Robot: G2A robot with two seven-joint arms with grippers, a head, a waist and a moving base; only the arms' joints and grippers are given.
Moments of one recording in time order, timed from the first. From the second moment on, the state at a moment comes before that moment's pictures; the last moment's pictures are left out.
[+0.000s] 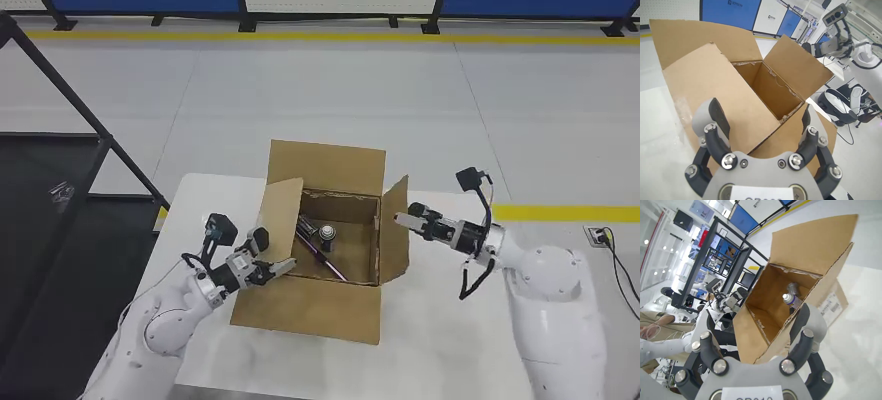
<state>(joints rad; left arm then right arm) 1.04 -1.13 -1.32 -1.50 0.68 -0.63 -0.33 -0.80 -1.33 1.58 -1.44 -0.17 -0.38 1.15</state>
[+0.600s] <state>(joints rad) 0.99 -1.15 -1.27 -1.44 0.64 -0.45 -0.31 -0.64 -1.36 1.26 -1.18 -0.24 -0.41 0.97</state>
